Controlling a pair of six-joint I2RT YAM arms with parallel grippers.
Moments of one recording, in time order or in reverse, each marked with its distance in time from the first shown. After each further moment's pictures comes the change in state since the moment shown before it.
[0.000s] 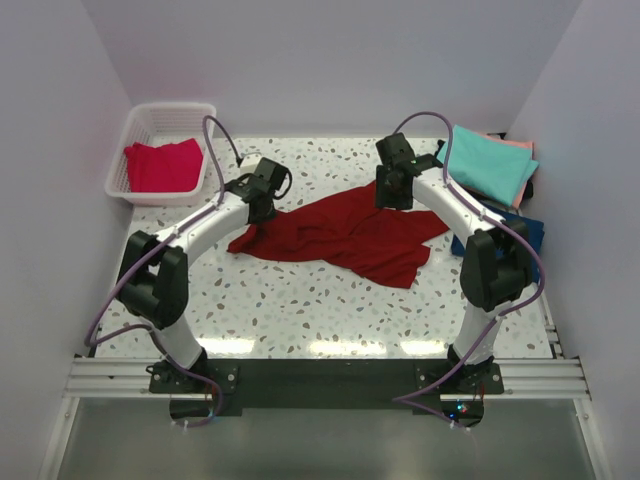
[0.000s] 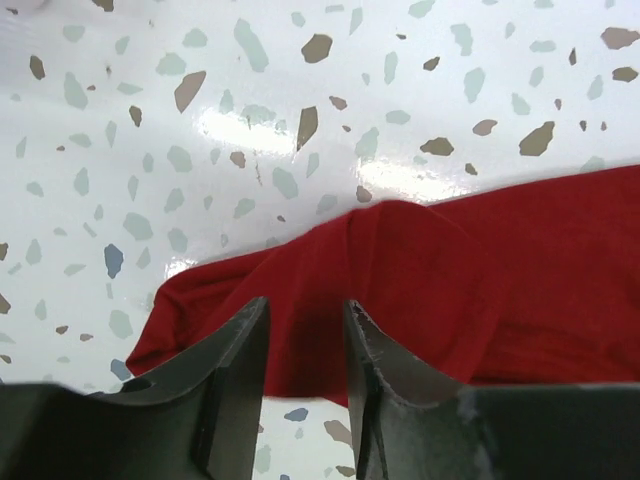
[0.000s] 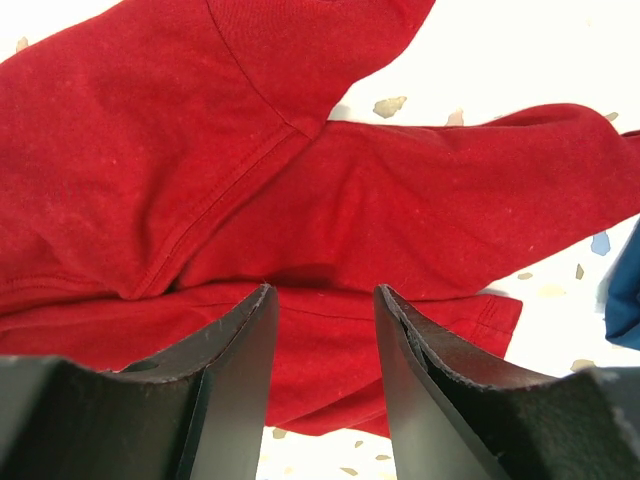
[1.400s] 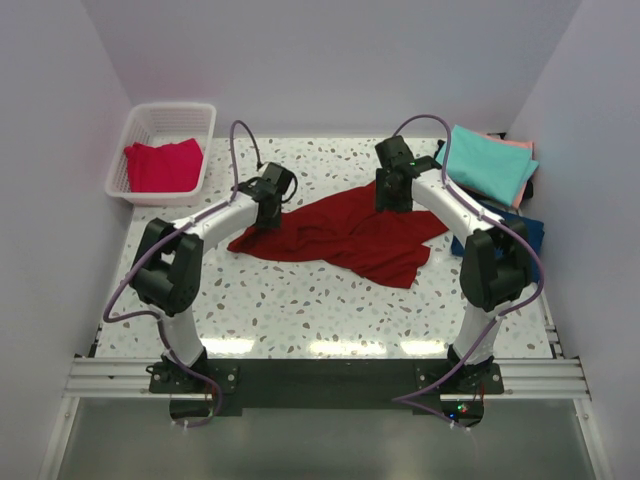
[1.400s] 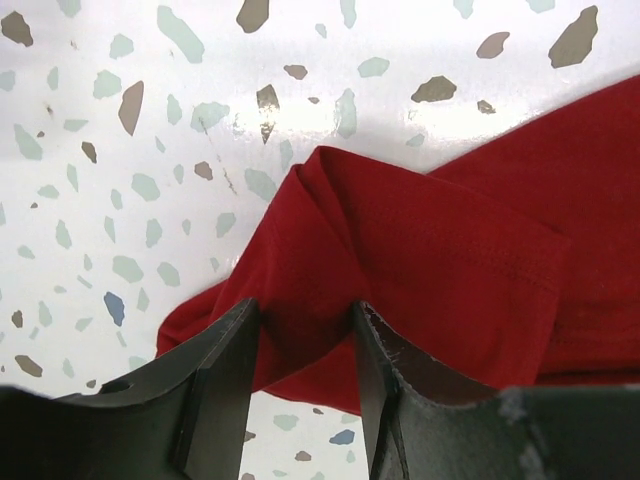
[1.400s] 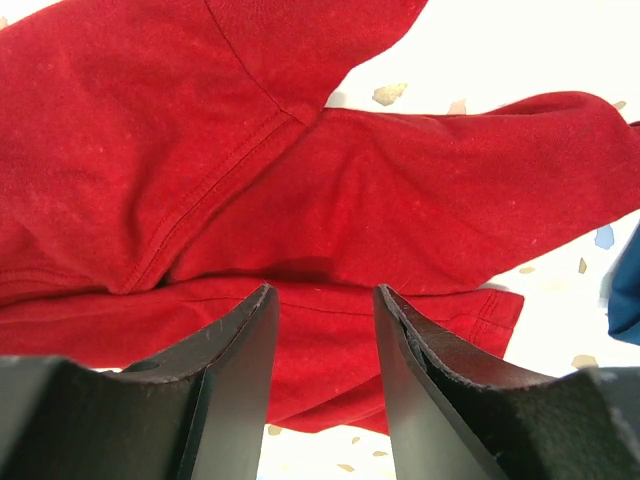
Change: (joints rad) left arm -0.002 0.098 0.004 0.054 0.072 0.260; right arm 0.005 0.000 -0.019 -0.001 -0.002 -0.004
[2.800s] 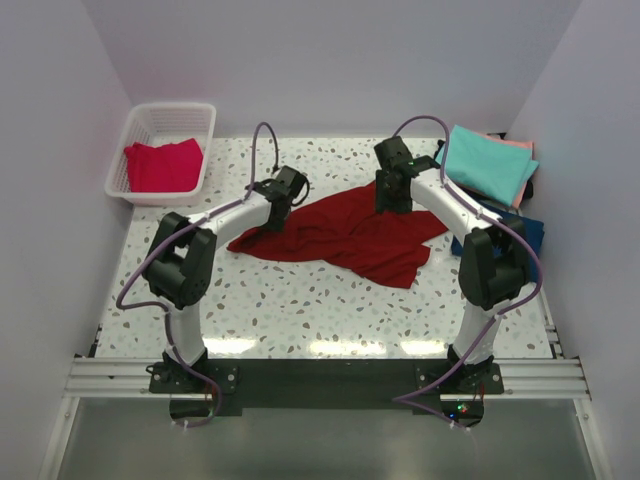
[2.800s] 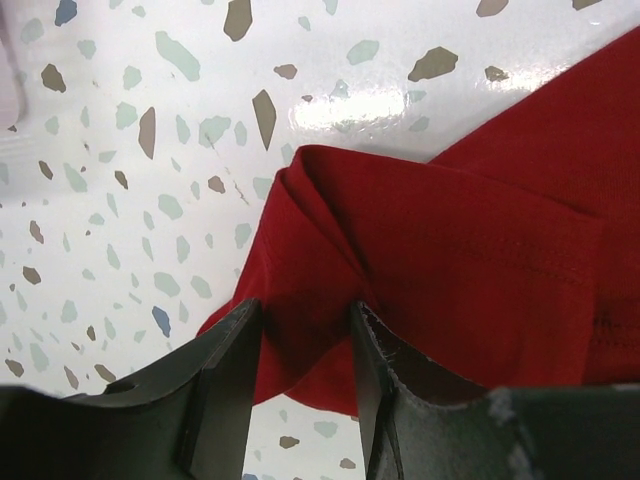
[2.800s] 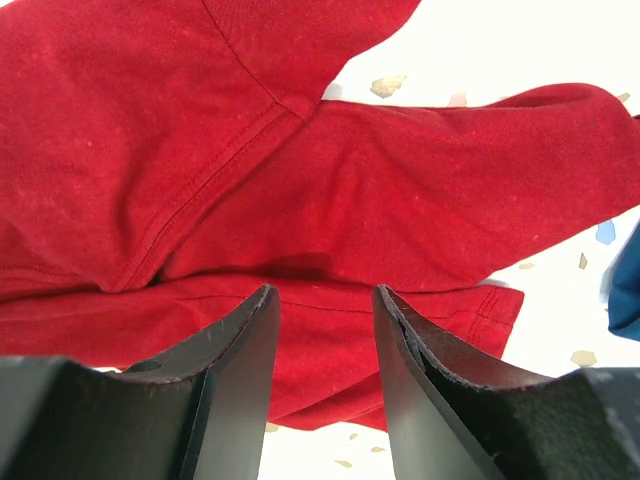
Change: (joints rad) left arm -0.049 0.088 0.069 -0.053 -0.096 0.159; right arm 0.001 0.013 0.008 -0.017 0.000 0.002
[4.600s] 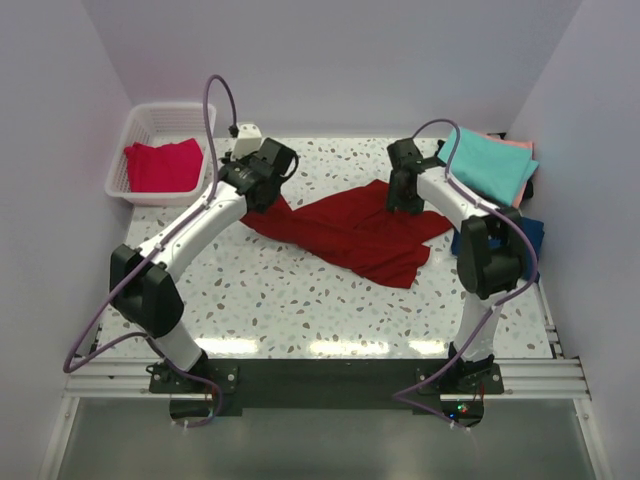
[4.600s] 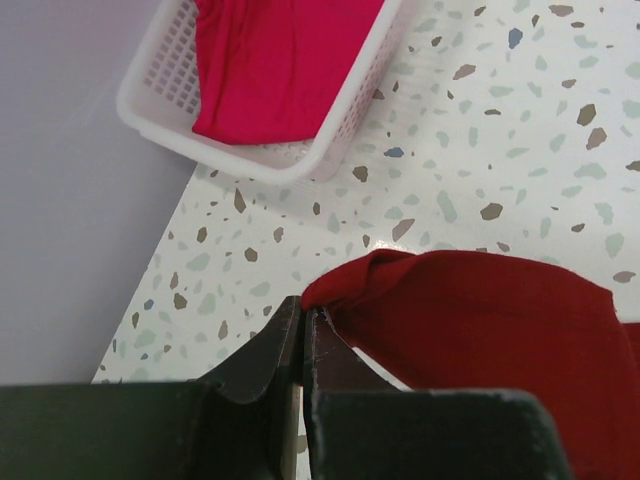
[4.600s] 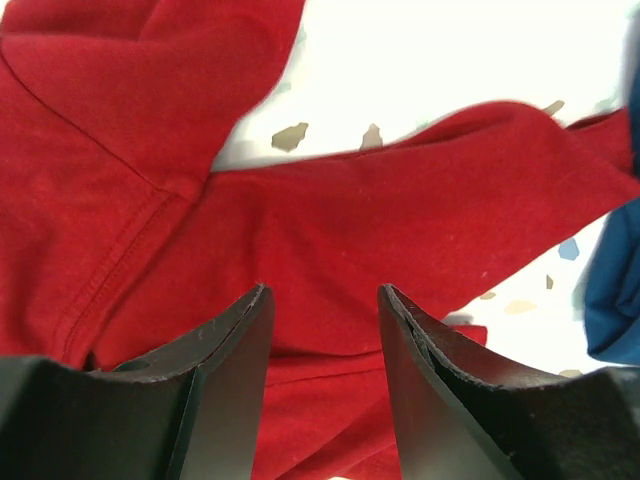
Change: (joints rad) left arm -0.025 -0.242 0.168 -0.240 -0.491 -0.266; right arm -0.092 0.078 -0.009 0.049 0.051 0.047
